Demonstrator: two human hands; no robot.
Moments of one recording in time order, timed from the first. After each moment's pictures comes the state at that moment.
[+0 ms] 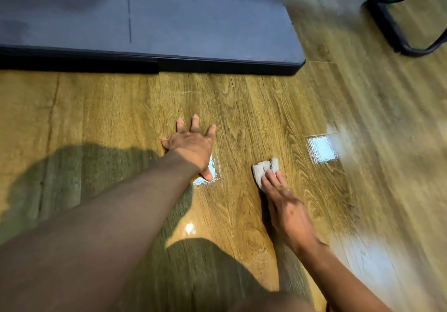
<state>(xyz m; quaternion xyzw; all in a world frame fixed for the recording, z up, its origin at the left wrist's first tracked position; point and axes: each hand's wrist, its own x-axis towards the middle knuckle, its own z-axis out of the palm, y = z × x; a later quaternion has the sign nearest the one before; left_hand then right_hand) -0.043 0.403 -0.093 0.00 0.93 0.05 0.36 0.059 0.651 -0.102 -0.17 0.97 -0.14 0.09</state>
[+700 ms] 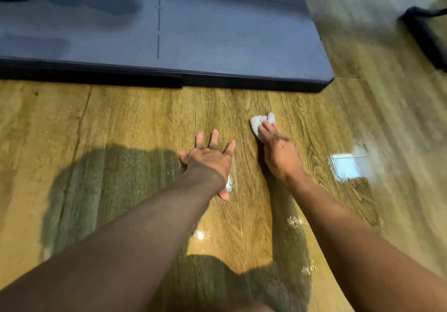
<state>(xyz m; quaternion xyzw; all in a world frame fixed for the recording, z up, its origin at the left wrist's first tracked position) -0.050 0.405 -0.090 -0.01 0.91 0.05 0.40 -0.100 0.572 -0.103 -0.19 0.97 -0.12 0.08</state>
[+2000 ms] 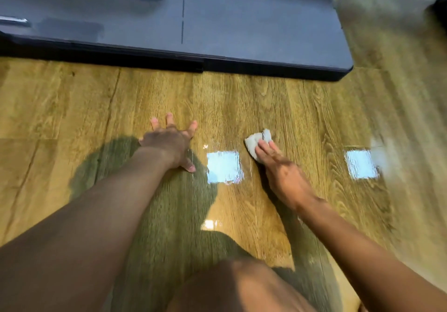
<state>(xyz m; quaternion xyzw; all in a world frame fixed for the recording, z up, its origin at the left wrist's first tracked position) 0.012 0.304 -0.082 -0.10 0.93 0.06 0.34 -0.014 0.581 -0.104 -0.30 0.94 -0.06 0.15</state>
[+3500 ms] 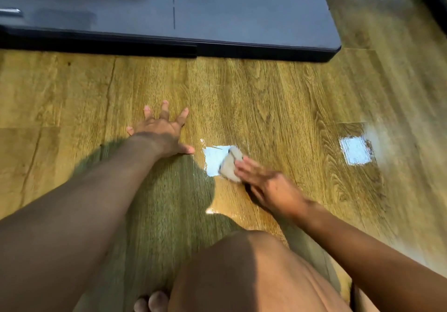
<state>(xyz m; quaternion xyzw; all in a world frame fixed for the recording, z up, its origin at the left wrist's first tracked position) 0.035 0.294 -0.085 -0.09 0.94 0.07 0.33 0.056 0.585 -0.098 -0.42 0.88 -0.14 0.16</state>
